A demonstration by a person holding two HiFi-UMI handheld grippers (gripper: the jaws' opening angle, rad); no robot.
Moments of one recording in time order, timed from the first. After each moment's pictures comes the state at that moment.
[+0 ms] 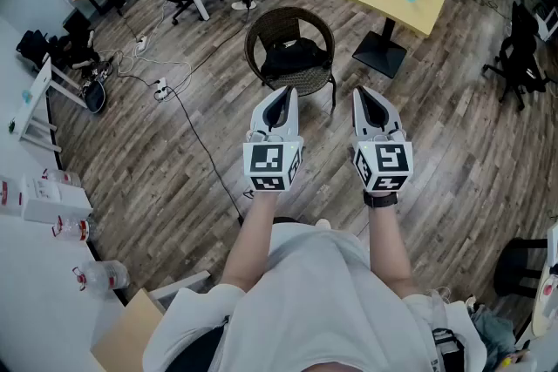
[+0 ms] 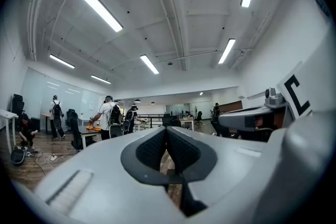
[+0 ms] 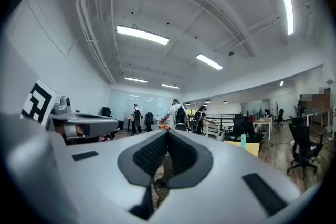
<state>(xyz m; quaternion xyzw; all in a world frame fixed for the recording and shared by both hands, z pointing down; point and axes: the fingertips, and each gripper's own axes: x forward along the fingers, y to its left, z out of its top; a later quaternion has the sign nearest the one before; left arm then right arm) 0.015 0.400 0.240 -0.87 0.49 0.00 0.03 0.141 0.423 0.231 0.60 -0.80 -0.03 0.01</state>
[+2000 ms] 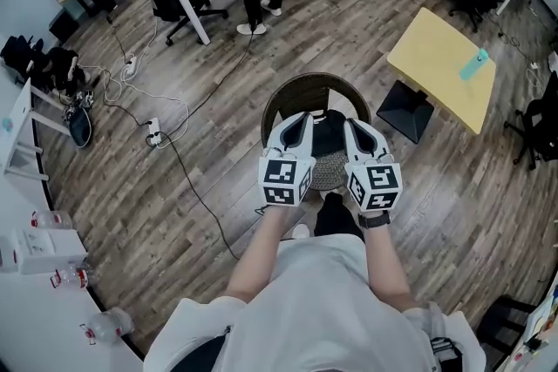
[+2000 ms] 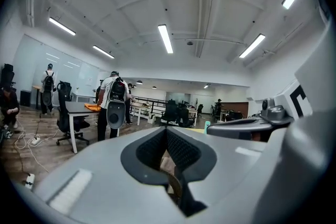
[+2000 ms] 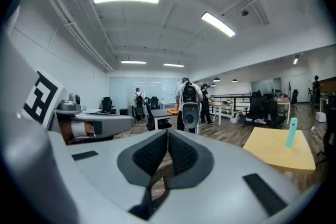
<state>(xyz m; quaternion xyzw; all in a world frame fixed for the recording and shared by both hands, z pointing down) -0.044 -0.132 0.336 -0.88 0.47 -0.02 -0.08 0.039 -0.111 0.333 0.56 -0.83 0.06 0.08</state>
